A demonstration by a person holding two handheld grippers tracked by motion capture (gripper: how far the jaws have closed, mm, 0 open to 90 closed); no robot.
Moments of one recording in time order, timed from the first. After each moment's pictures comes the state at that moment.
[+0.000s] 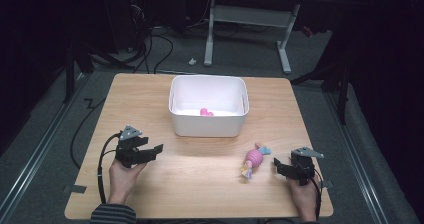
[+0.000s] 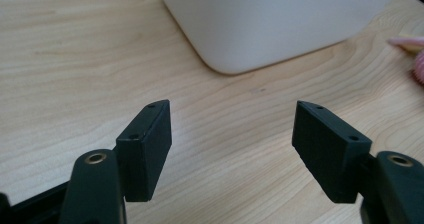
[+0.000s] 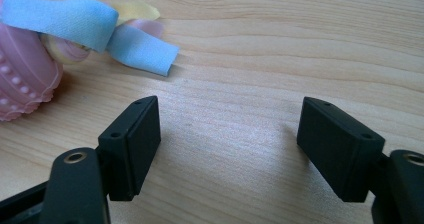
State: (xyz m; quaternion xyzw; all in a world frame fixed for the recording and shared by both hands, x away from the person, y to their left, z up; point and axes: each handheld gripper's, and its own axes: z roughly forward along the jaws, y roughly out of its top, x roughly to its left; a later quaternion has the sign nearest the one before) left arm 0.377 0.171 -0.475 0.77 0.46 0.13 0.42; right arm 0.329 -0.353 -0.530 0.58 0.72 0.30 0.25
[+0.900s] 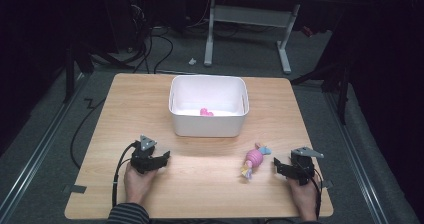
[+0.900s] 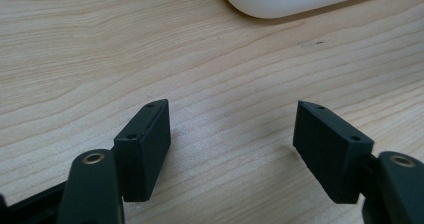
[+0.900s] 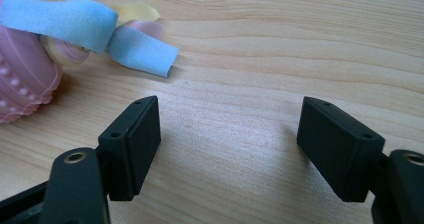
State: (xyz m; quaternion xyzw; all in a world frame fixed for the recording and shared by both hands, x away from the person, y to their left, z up) left arm 0.383 0.140 -0.536 0.78 0.47 0.19 0.36; right arm 0.331 -0.353 -0.530 0.57 0.72 0.30 0.25
